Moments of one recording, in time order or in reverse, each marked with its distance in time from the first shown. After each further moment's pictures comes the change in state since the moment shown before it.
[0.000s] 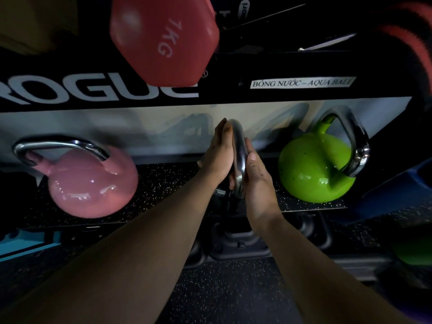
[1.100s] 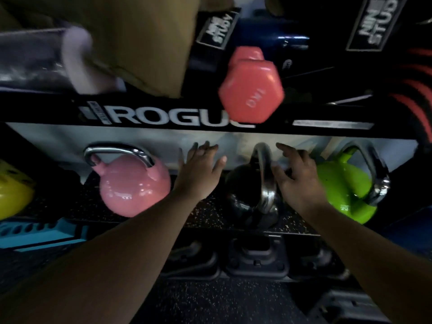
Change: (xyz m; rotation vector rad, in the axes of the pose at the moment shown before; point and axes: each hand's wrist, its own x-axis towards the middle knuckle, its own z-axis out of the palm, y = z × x) left_hand -0.043 -0.003 -0.122 0.985 0.222 0.302; right_hand 0.017 -0.058 -0.013 -1.049 0.061 -0.448
